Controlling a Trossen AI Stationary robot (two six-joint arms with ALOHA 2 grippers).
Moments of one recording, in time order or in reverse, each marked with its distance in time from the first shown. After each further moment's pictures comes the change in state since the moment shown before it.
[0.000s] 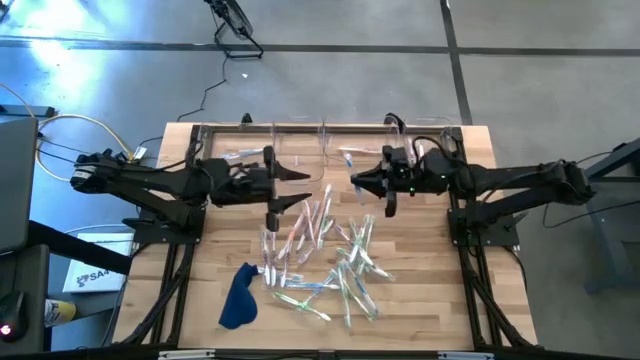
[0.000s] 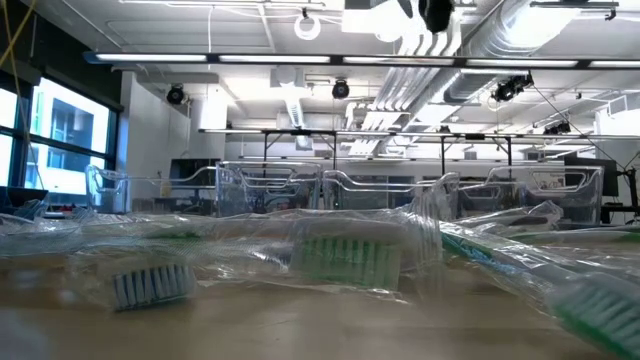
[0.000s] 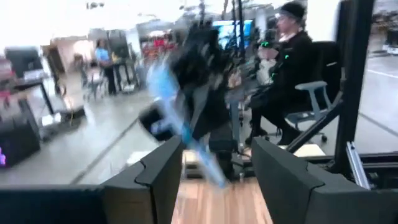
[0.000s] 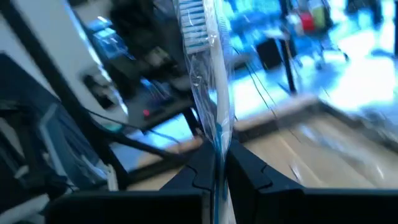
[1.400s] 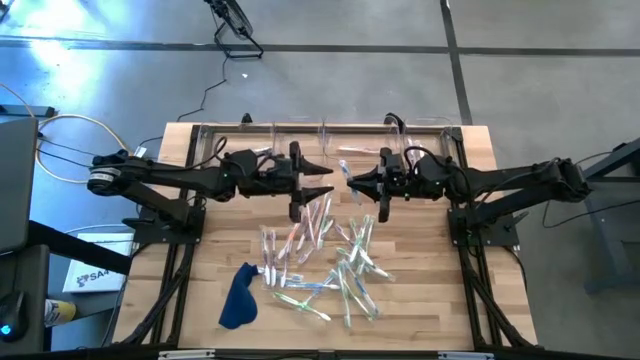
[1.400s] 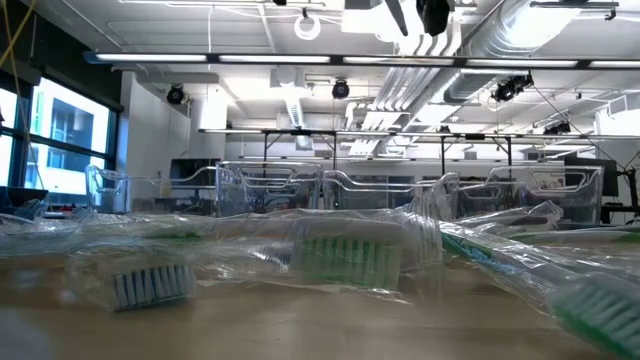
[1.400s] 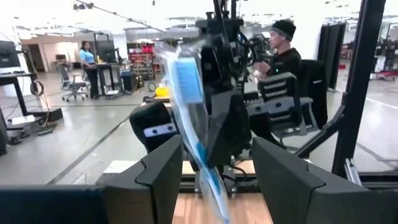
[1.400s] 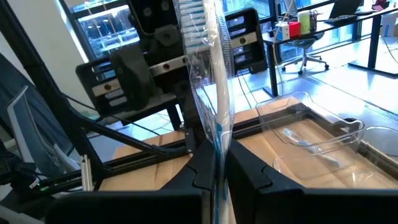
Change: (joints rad) left arm 0.144 0.185 0.000 0.243 0.216 -0.058; right arm 0.043 0.028 0.000 -0.017 0.096 -0.085
